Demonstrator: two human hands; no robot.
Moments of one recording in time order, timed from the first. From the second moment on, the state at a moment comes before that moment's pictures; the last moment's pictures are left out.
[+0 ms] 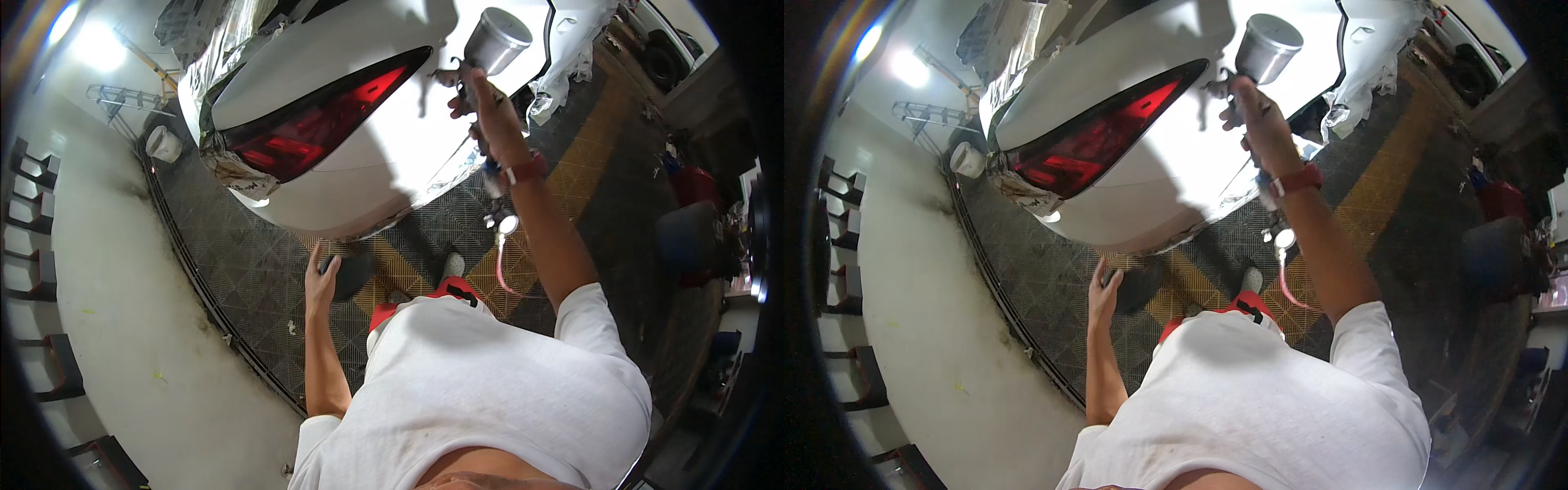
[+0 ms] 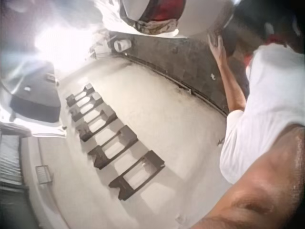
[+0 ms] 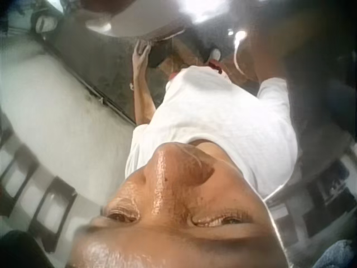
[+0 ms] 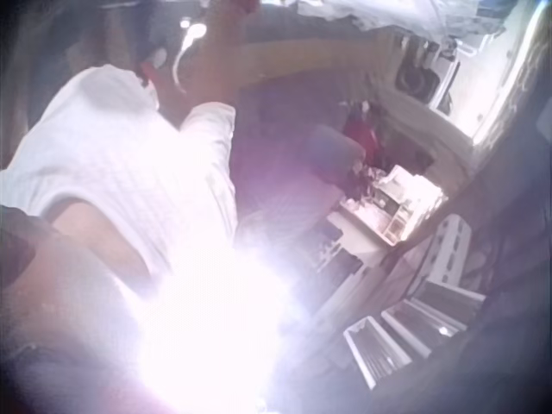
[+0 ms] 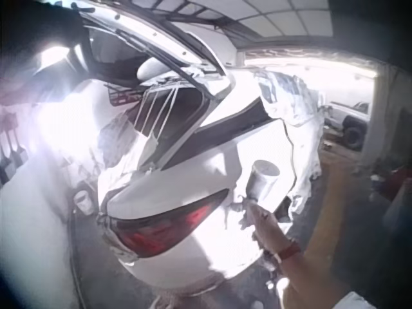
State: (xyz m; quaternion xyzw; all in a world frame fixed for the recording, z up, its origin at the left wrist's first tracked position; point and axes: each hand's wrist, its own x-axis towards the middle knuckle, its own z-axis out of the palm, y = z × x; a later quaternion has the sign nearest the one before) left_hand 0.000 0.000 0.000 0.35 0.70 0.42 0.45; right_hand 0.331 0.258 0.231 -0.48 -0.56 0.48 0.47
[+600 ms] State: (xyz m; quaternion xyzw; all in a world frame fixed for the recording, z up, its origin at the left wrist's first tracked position) left_hand 0.004 -0.325 -0.289 0.03 0.82 0.13 0.56; right_hand 0.194 0.202 0.312 -0.35 -0.72 0.53 0.28
